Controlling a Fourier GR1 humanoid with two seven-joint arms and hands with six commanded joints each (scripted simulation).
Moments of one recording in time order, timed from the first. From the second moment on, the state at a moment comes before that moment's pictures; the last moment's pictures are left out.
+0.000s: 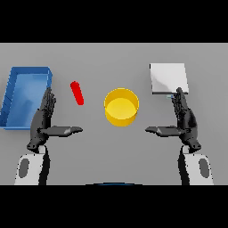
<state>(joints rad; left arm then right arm) 0.00 0.00 0.00 -1.57 0.00 0.00 0.00 0.00 0.00 0.00 -1.57 0.00 0.00 0.00</state>
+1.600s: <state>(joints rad) -0.30 0.05 -0.03 -1.18 -0.18 0.02 -0.07 0.15 -0.04 0.14 -1.73 0.26 -0.06 -0.10</state>
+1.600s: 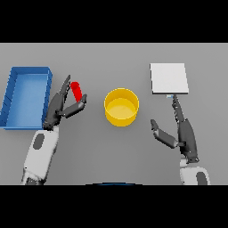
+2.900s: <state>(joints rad) -0.55 0.00 0.05 -0.85 -0.19 0.09 -0.21 0.16 -0.06 0.12 -1.74 0.24 -0.06 -0.09</state>
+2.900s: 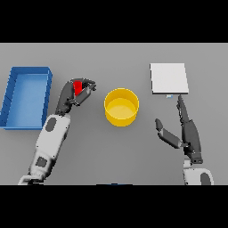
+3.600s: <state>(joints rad) -0.55 0.04 -0.06 -1.08 -0.20 0.13 -0.08 0.15 -0.07 0.12 -1.73 0.26 -0.06 -0.10</state>
